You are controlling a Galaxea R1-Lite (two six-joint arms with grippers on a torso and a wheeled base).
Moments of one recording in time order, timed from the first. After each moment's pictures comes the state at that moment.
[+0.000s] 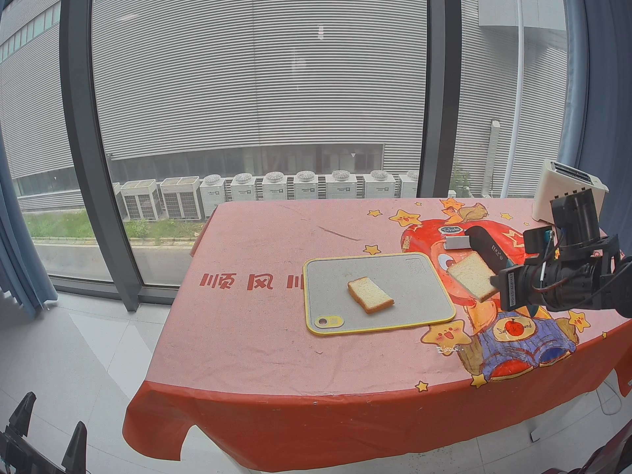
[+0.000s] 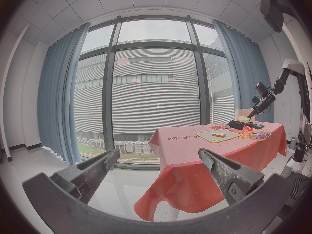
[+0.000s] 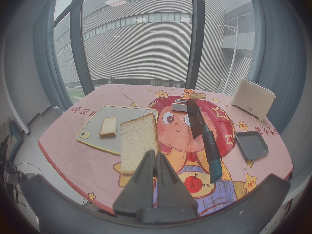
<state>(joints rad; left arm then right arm) -0.01 0.02 -0.02 0.00 -0.04 0.02 0.35 1.60 -0.80 -0.12 -0.13 0.10</state>
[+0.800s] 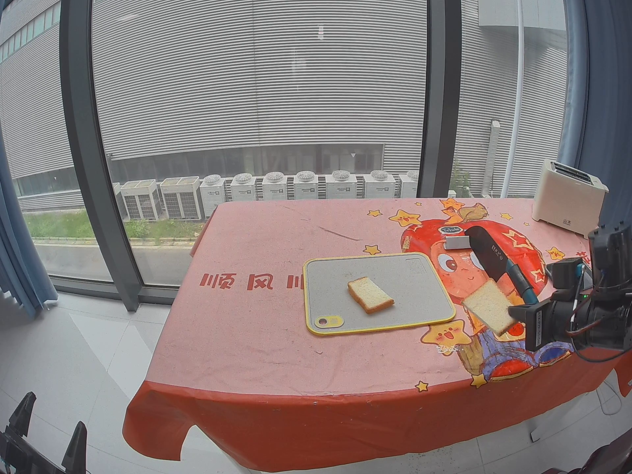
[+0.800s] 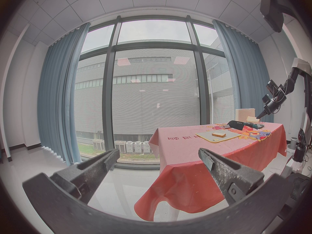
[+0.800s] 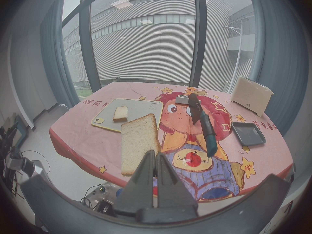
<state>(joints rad) -0.01 0.02 -0.02 0.00 -0.04 0.02 0.40 1.38 -0.59 -0.13 -0.13 0.10</state>
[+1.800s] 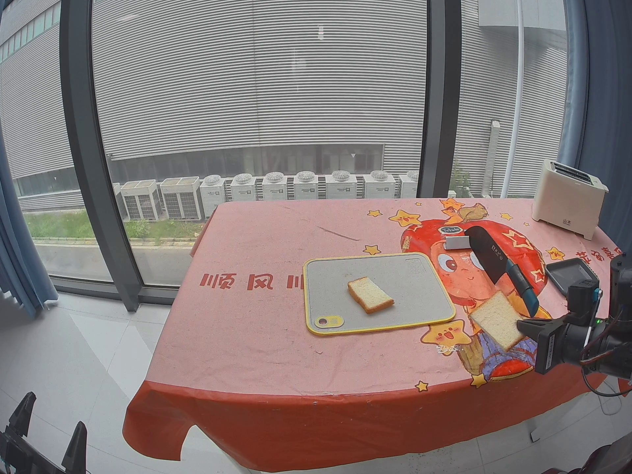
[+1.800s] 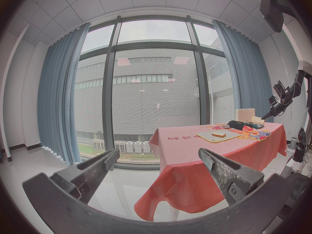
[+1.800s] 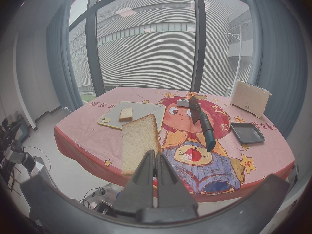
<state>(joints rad) -0.01 0.02 -0.02 0.00 -0.03 0.02 0.44 1.26 -0.42 -0.26 -0.14 0.10</state>
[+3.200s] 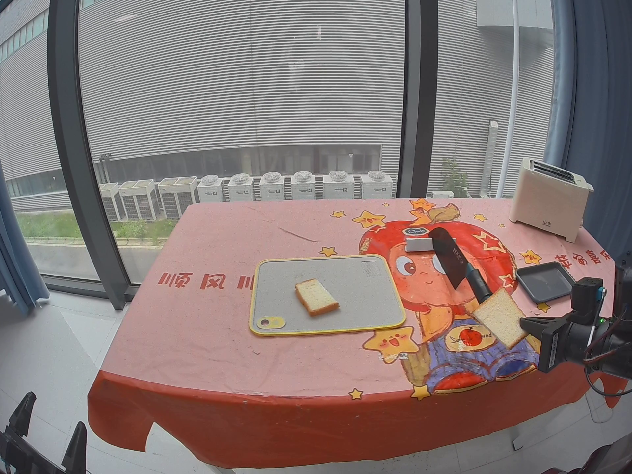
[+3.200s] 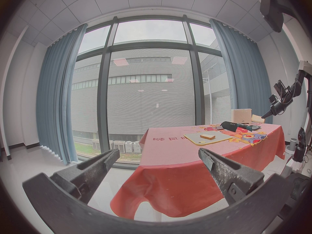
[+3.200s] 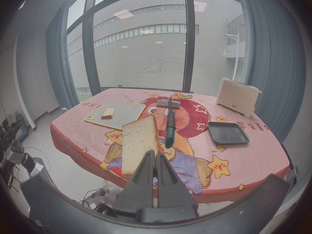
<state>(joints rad) -0.01 0.02 -0.02 0.00 -0.04 0.02 0.43 1.24 -0.42 -0.26 -0.15 0.10</state>
